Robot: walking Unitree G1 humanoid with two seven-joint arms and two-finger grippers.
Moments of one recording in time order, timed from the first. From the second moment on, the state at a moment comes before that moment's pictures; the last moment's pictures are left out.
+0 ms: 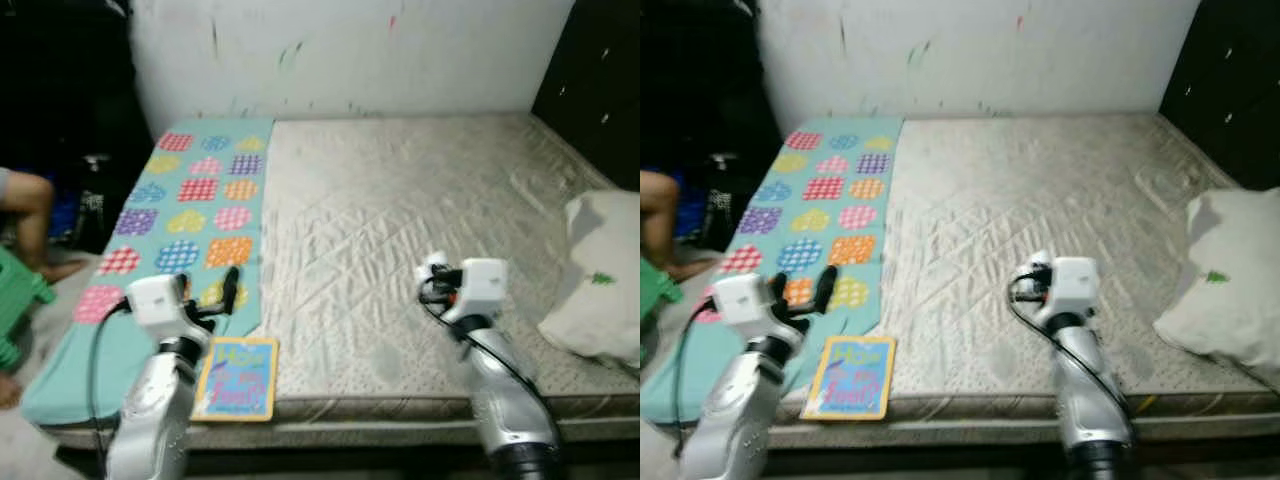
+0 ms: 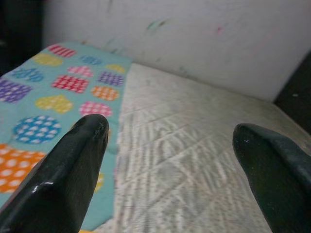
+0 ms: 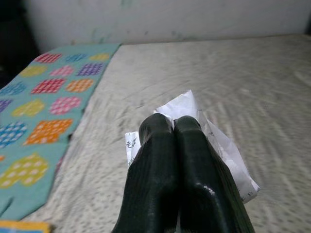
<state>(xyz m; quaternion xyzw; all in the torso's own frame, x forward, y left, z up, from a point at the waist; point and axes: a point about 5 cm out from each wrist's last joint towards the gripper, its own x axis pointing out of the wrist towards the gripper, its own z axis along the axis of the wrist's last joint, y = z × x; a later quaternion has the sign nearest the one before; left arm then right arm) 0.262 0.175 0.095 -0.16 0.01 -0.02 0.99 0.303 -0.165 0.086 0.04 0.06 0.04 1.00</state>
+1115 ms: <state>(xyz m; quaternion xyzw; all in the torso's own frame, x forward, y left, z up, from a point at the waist) 0.264 0.184 0.093 -0.15 0.01 0.01 0.99 0.306 -0.158 0.089 0.03 0.05 0.06 1.00</state>
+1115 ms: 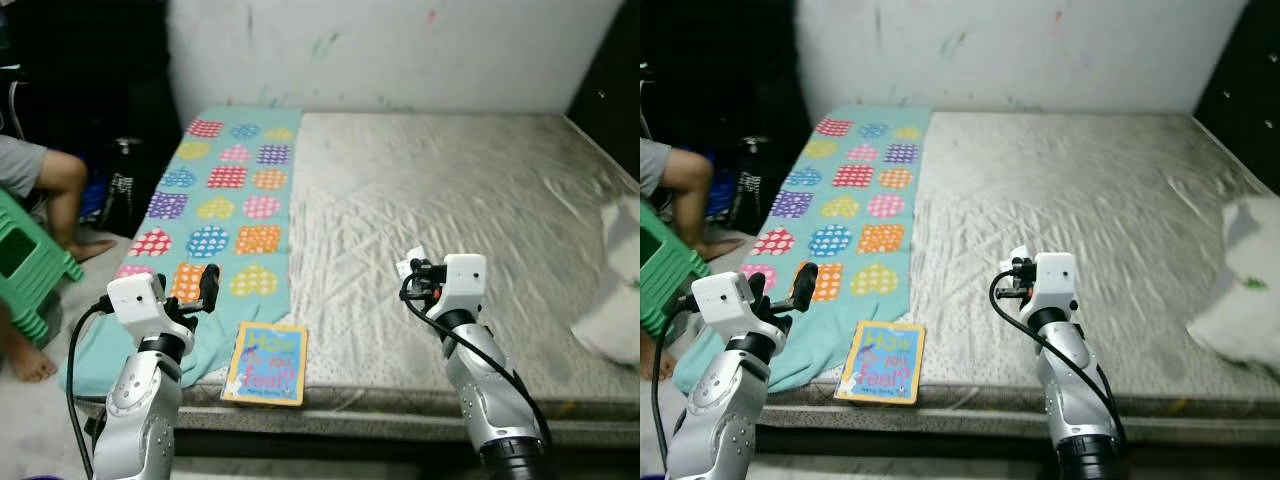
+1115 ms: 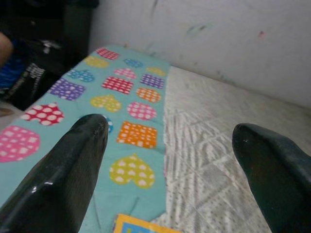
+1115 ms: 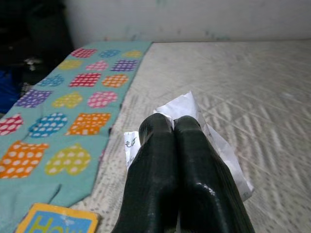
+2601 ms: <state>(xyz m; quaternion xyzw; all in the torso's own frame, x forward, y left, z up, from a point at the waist) 0.270 0.180 0.093 -0.14 0.01 0.02 0.99 0.310 -0.151 0.095 0.04 0.04 0.09 0.99</state>
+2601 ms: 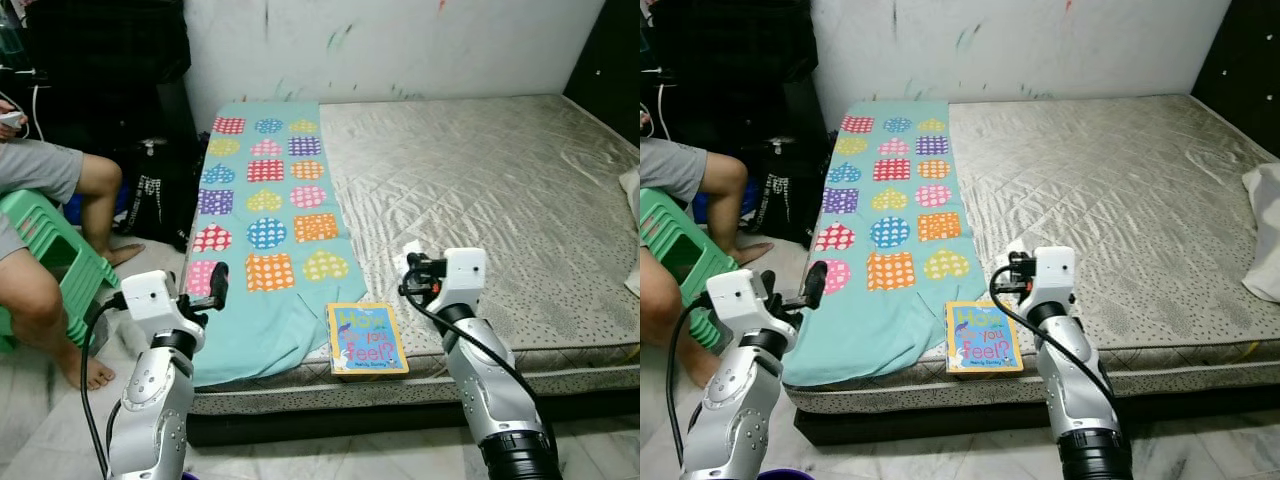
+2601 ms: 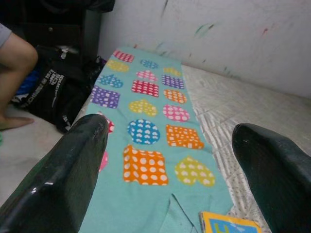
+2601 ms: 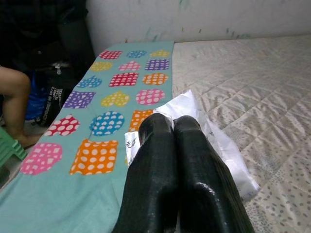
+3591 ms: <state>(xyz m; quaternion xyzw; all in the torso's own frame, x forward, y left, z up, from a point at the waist) 0.262 0.187 0.094 -0.09 0.03 0.01 1.00 0.306 -0.152 0.092 0.03 0.04 0.10 0.99</state>
